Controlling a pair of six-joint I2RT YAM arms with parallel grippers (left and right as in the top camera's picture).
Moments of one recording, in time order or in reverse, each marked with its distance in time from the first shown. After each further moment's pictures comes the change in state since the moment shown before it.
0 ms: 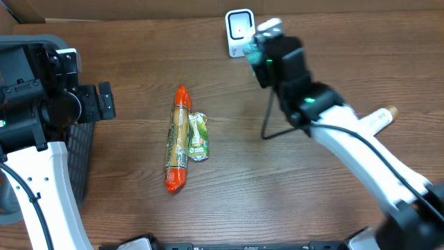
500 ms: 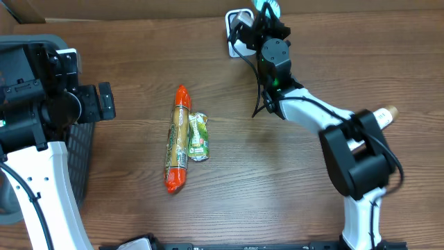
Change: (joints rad) left arm 0.000 0.000 0.000 -0.002 0.000 0.000; right arm -0.080 0.500 0.047 1.021 0.089 -0.952
